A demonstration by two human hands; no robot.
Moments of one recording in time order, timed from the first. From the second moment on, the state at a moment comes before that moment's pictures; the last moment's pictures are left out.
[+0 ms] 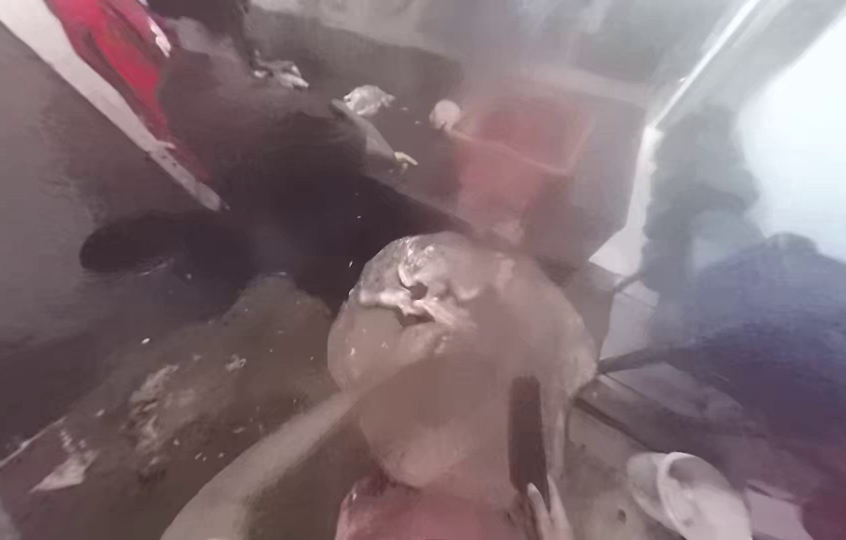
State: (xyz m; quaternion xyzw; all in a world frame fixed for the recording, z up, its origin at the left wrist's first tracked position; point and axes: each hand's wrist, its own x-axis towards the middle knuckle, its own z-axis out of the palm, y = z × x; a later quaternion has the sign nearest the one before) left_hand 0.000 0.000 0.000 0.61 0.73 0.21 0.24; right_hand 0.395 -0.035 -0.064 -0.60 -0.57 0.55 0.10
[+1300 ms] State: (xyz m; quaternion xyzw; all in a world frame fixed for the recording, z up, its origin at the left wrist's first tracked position) left_hand 0.026 -0.025 0.075 0.45 0.66 0.40 0.45; right_hand 0.409 -0.032 -0.101 -0.64 -0.57 0.50 0.08
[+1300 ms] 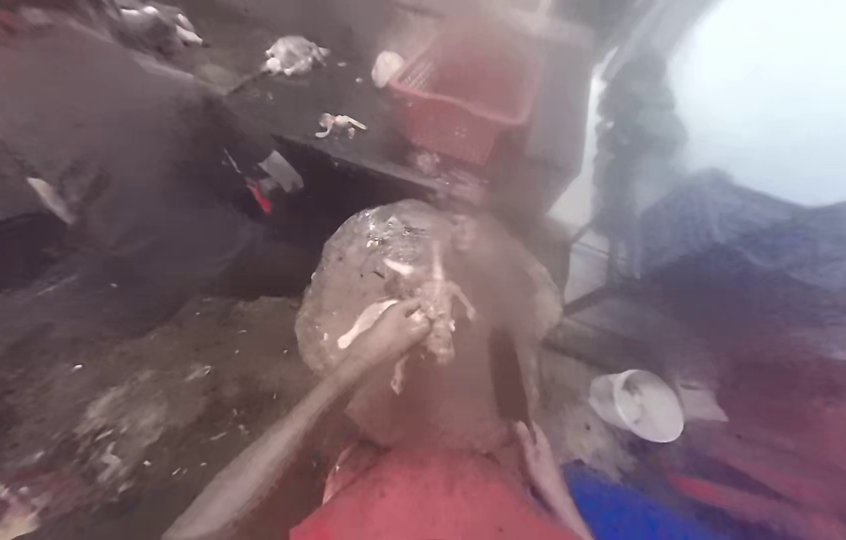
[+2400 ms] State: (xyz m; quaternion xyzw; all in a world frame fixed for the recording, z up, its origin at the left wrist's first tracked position) left_hand 0.013 -0.106 0.002 0.29 0.72 0.45 0.44; right_hand 0.351 0.010 -0.085 -0.50 -0.66 0.56 -0.03
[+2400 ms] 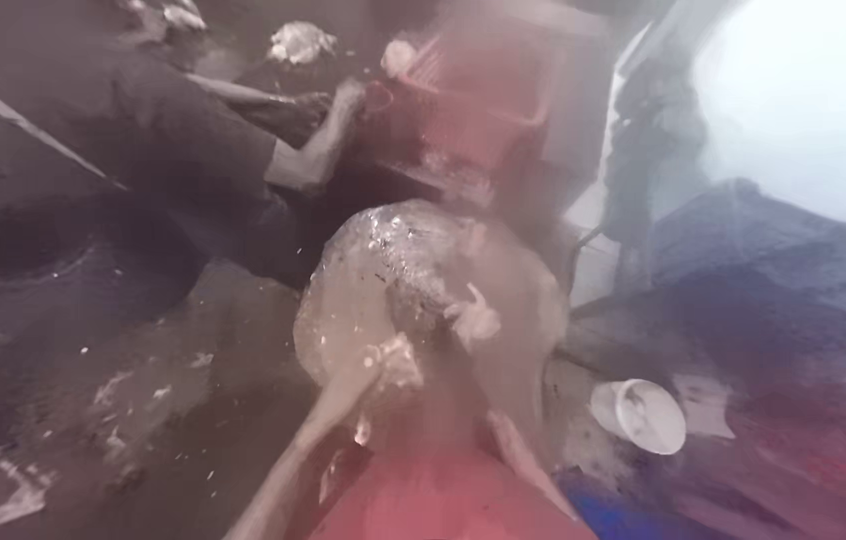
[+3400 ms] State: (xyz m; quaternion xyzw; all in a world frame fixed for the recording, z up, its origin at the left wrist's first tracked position) left_hand 0.031 -0.107 -0.113 0.28 0.74 0.35 0.50; right_hand 0.275 0.005 -0.040 -0.43 -0.70 0.56 -0.02
